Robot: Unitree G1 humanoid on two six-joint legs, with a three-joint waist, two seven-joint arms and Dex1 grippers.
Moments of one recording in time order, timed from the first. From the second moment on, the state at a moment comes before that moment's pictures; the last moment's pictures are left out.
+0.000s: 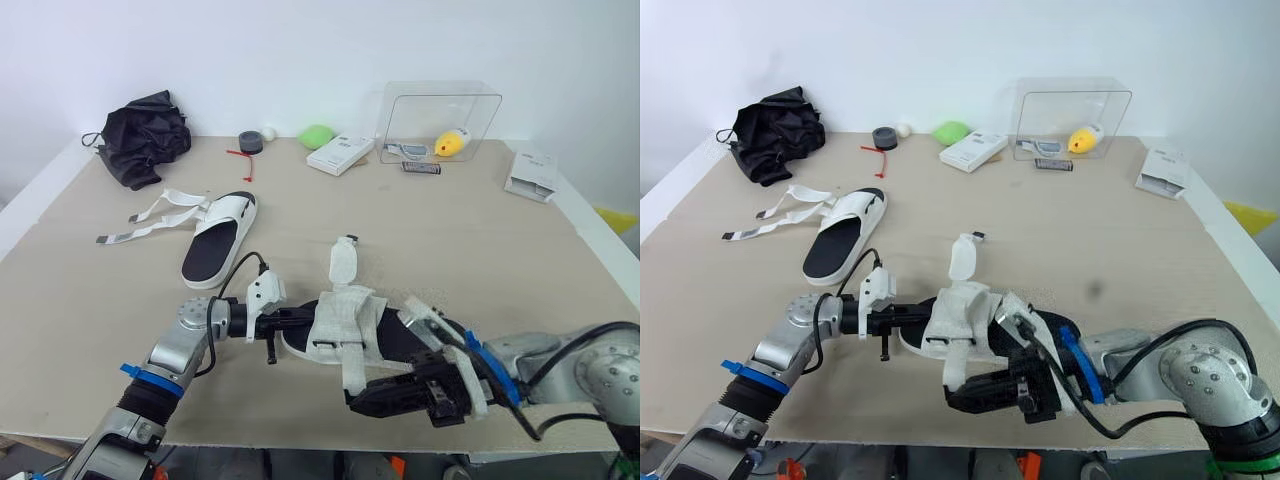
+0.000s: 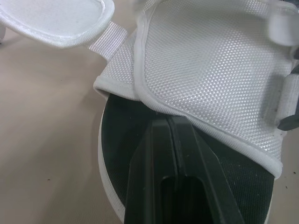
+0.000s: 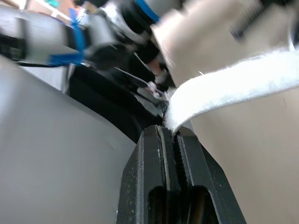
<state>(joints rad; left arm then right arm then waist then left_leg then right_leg) -0.38 0.40 -0.28 0.21 -0.28 0.12 -1.11 -0.33 -0.93 0.02 -0.56 1.63 1.23 0.52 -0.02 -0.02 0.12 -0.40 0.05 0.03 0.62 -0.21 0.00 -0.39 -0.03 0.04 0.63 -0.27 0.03</state>
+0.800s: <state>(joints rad) -0.38 0.39 -0.28 0.20 -0.28 0.12 -1.11 -0.65 -0.63 0.08 0.03 1.59 1.18 0.03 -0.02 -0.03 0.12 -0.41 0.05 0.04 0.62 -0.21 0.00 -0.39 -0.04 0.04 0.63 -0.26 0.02</state>
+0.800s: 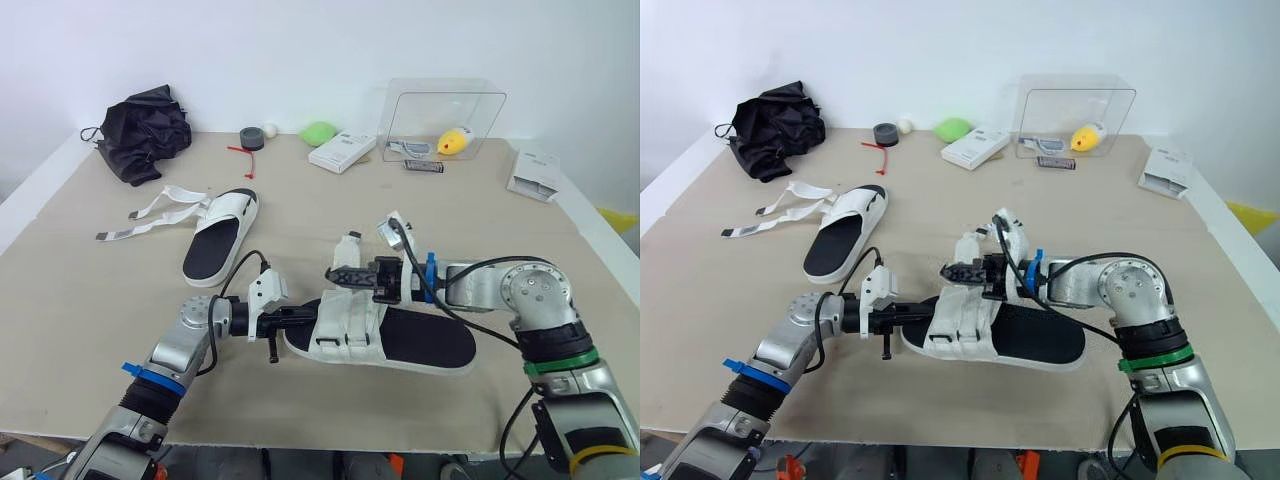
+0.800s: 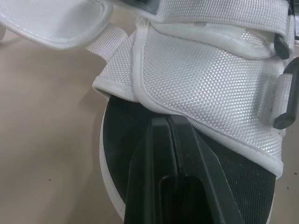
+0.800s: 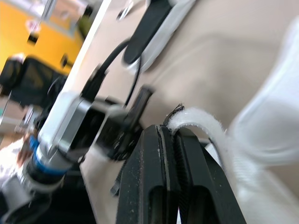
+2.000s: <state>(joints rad) -0.38 0.39 -0.27 0.20 -0.29 0.12 -1.11 -0.59 -0.58 -0.07 -0.08 1.87 1.20 0.08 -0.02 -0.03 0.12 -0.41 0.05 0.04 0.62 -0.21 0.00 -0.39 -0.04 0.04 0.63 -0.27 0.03</state>
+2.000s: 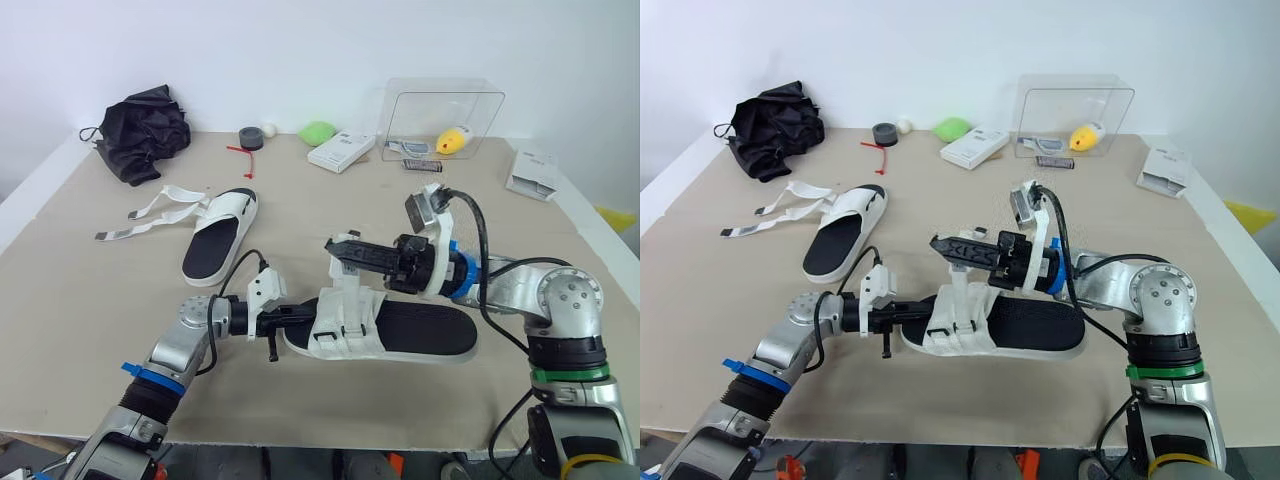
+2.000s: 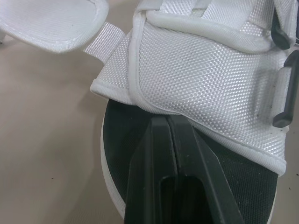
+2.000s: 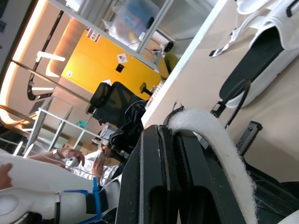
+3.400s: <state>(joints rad) -0.39 0.40 -0.28 0.21 -0.28 0.12 -1.12 -0.47 -0.55 -0.20 0.12 1.22 1.22 0.16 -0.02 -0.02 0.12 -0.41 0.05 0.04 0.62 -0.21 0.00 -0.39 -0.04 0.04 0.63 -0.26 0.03</state>
